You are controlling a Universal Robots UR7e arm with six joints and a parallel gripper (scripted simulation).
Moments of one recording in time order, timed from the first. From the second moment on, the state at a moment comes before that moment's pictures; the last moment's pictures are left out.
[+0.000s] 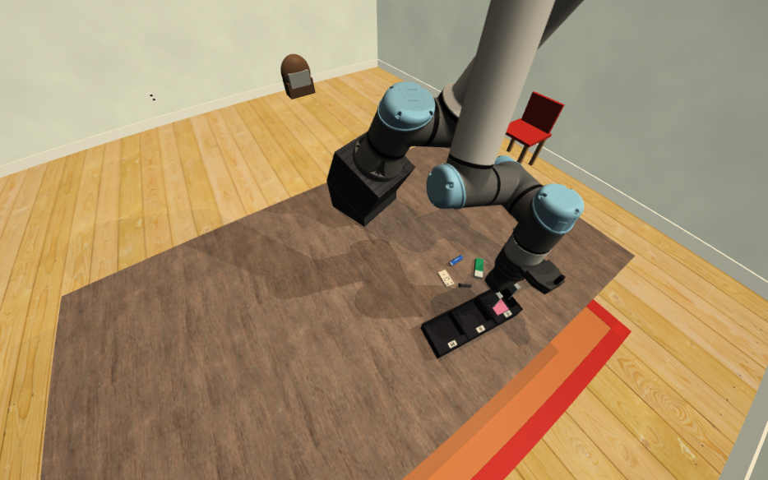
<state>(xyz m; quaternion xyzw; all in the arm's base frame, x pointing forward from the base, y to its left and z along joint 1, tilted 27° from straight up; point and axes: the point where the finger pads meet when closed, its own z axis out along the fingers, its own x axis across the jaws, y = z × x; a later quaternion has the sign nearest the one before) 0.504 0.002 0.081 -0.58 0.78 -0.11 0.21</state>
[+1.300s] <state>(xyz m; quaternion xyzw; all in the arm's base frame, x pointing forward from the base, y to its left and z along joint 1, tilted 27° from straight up) 0.470 -0.004 0.149 -0.58 0.78 -0.11 0.21</state>
